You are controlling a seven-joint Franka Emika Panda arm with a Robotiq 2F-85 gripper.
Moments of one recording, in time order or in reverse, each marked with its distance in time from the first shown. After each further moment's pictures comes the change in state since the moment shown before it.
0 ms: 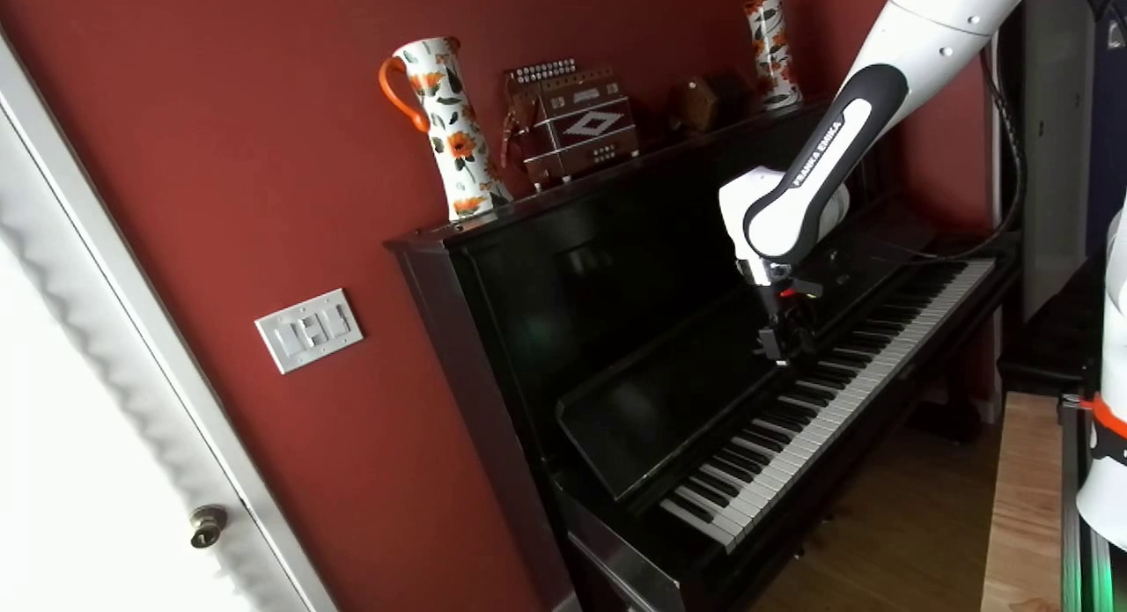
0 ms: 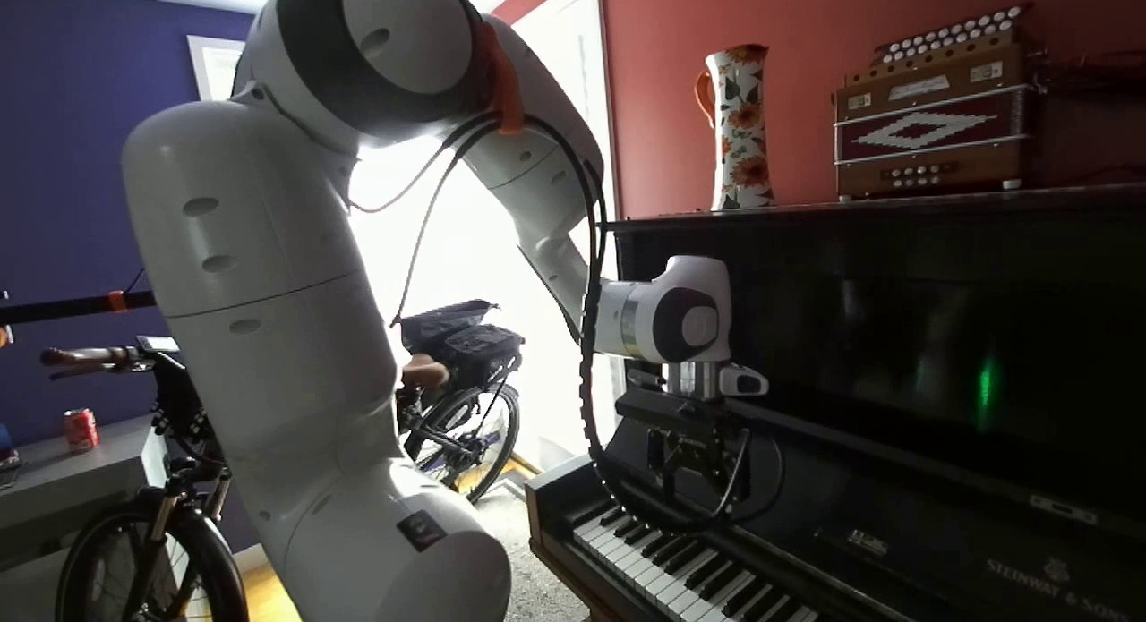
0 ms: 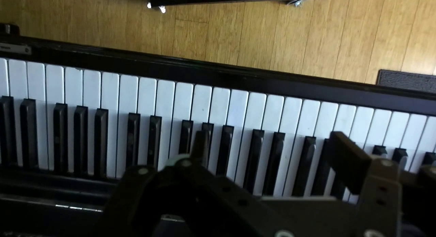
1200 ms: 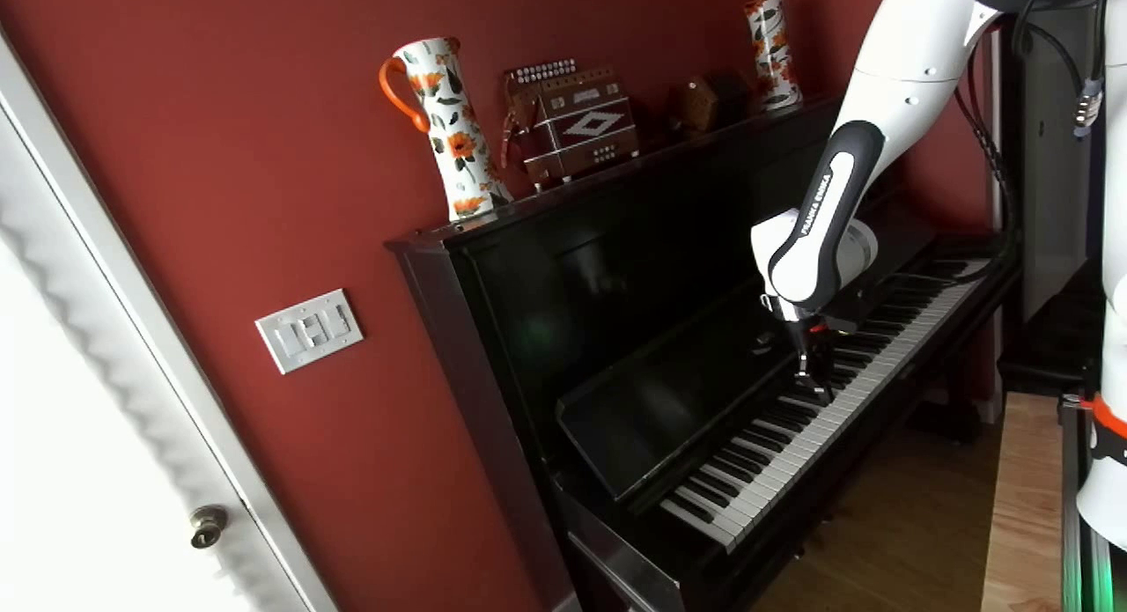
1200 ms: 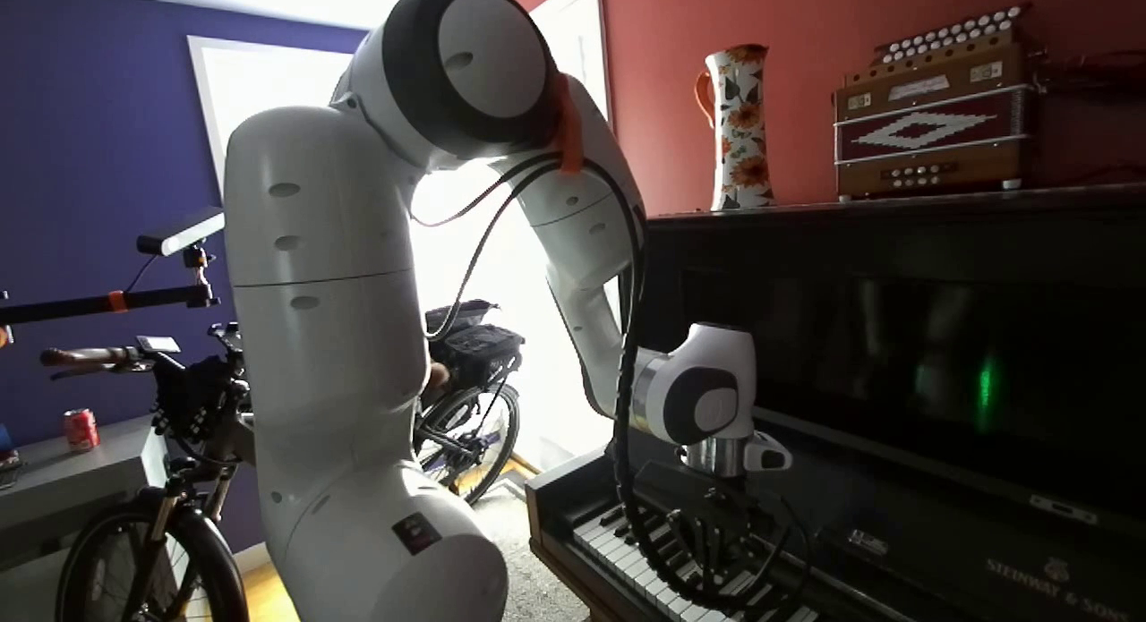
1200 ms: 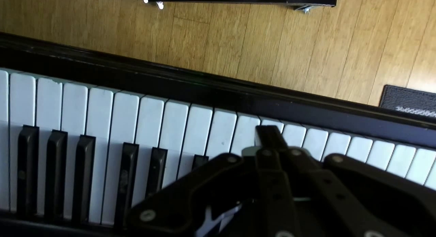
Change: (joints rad) arm -0.031 0.169 -0.055 -0.082 0.041 0.252 -0.182
